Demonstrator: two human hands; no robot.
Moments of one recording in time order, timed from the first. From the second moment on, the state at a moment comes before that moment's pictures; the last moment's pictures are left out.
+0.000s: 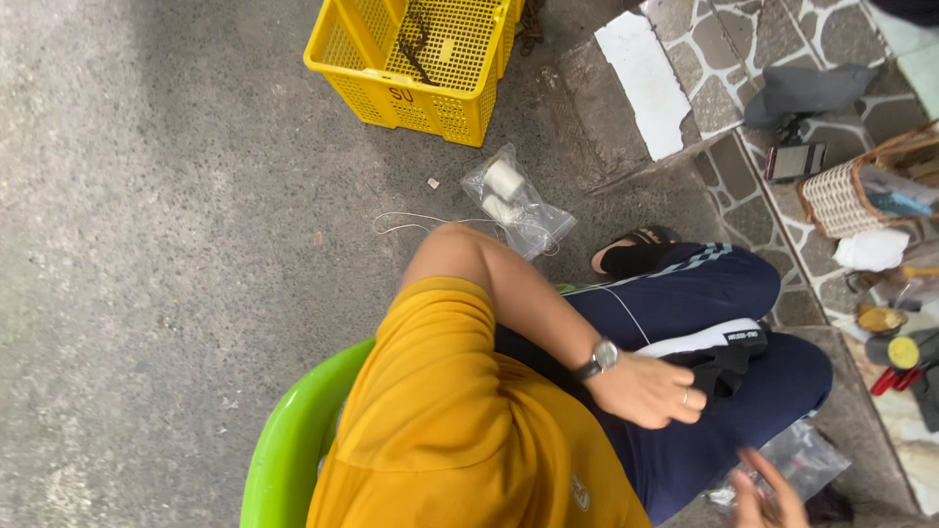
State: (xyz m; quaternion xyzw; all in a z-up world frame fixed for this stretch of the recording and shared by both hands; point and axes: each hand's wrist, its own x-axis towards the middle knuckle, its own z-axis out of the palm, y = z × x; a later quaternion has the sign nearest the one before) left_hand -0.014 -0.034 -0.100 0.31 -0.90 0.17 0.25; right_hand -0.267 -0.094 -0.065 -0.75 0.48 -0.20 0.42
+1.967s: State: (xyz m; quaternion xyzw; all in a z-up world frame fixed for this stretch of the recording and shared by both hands) left_hand -0.007 -0.034 -0.163 0.49 -0.73 -0.14 0.45; right_hand -0.355 -0.170 -0.110 -0.90 0.35 -0.23 0.13
